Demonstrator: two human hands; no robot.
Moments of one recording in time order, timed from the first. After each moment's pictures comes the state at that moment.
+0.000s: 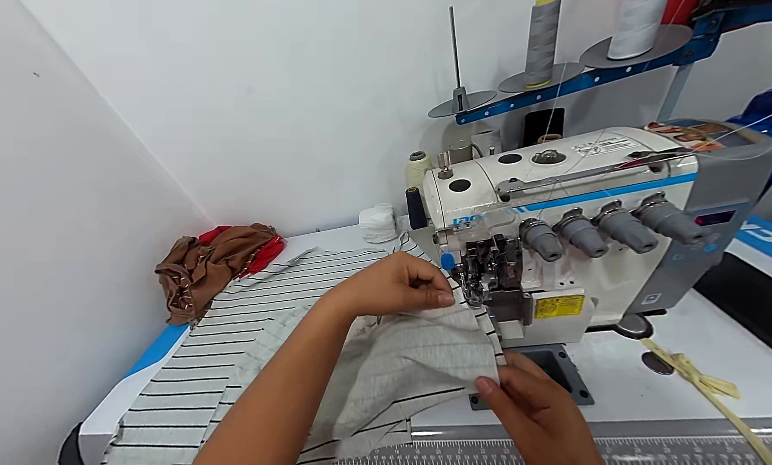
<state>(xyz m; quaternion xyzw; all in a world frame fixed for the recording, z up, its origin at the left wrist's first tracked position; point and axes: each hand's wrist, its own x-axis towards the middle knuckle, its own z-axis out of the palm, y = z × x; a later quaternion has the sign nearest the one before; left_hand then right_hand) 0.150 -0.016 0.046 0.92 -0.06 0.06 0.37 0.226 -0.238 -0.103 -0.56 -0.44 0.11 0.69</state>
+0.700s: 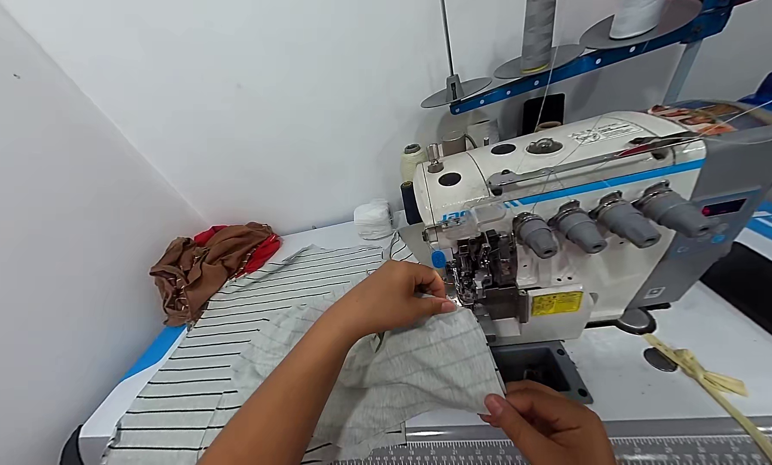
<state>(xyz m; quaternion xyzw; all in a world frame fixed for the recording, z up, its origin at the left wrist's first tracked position) 0.154 -0.038 0.038 0.97 0.08 0.05 0.24 0.225 -0.261 -0.107 -0.53 -0.40 0.16 0.73</state>
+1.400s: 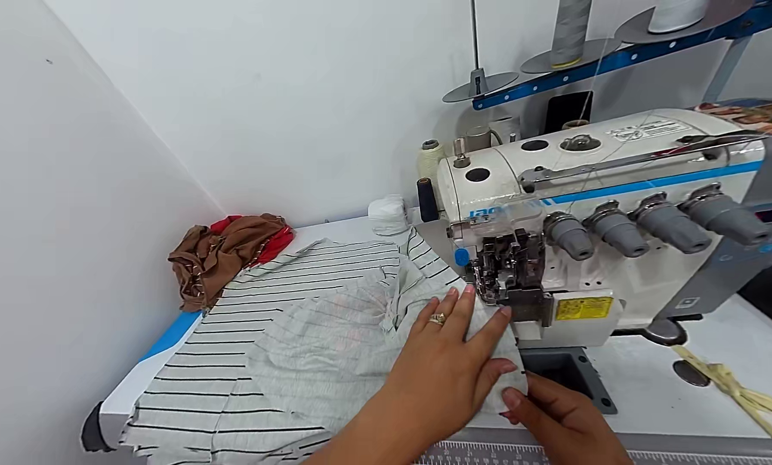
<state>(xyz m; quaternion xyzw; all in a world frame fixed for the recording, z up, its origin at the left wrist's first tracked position) 0.131 -0.106 -0.037 0.97 0.08 0.23 -0.04 0.237 -0.253 -0.103 -0.49 -0.37 0.33 0.72</state>
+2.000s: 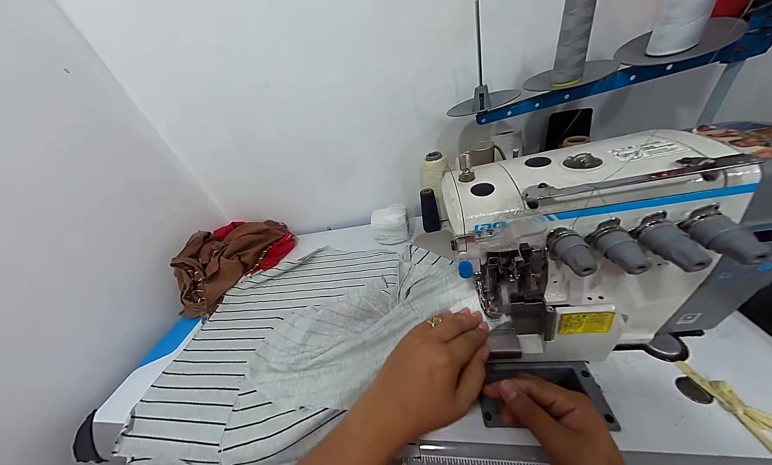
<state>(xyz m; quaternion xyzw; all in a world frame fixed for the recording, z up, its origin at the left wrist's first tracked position) 0.129 -0.089 -0.032 0.94 0.01 0.33 0.04 0.238 -0.242 -0.090 -0.53 -0.39 0.27 0.70</state>
